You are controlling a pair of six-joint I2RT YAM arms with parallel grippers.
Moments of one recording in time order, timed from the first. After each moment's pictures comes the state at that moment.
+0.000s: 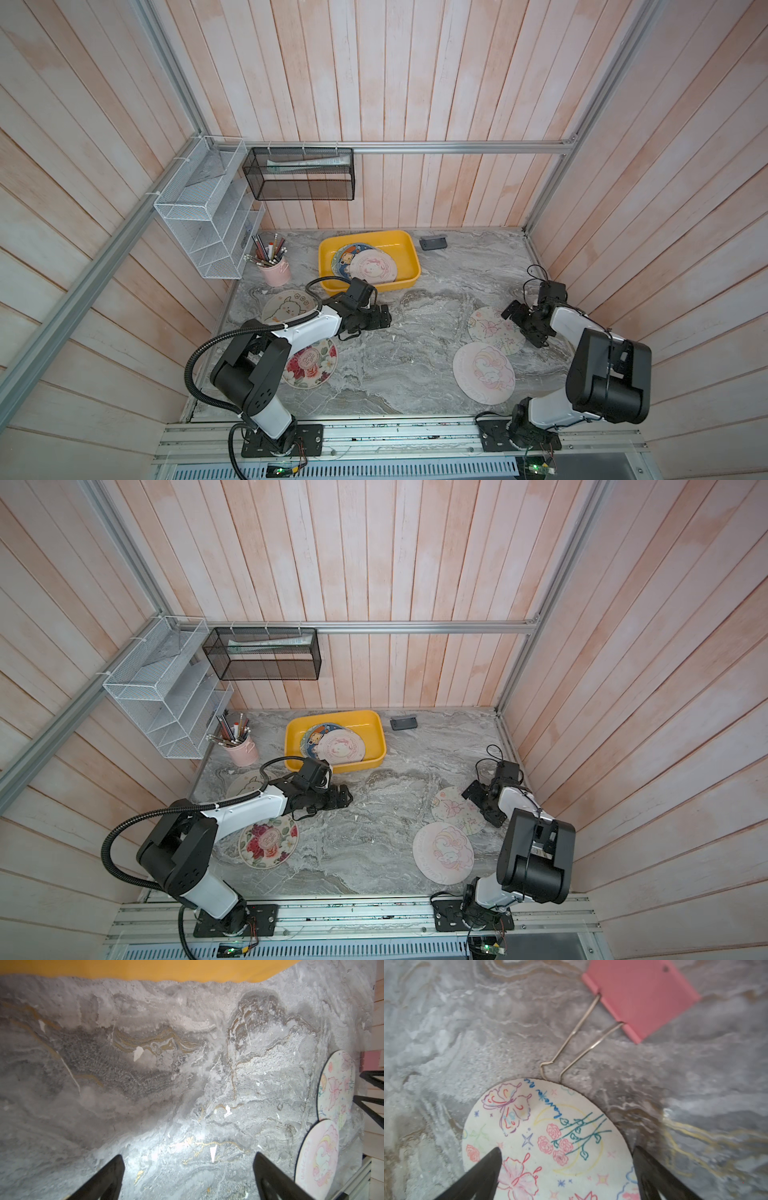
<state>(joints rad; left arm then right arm) -0.59 1.64 0.94 -0.30 0.18 -0.63 -0.27 1.51 0.77 -0.44 -0.18 0.49</state>
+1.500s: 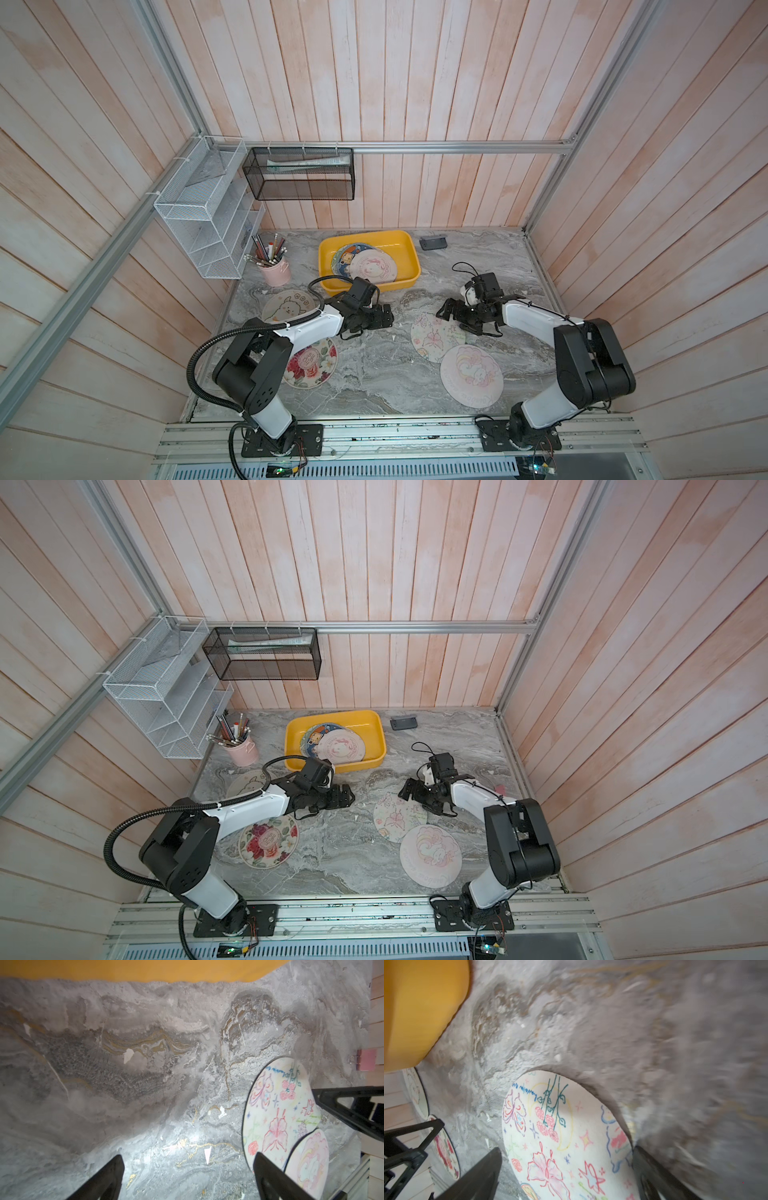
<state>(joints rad) -0.61 1.65 0.96 -0.29 0.18 -0.63 0.28 1.60 0.84 -0.36 -0.41 0.58</state>
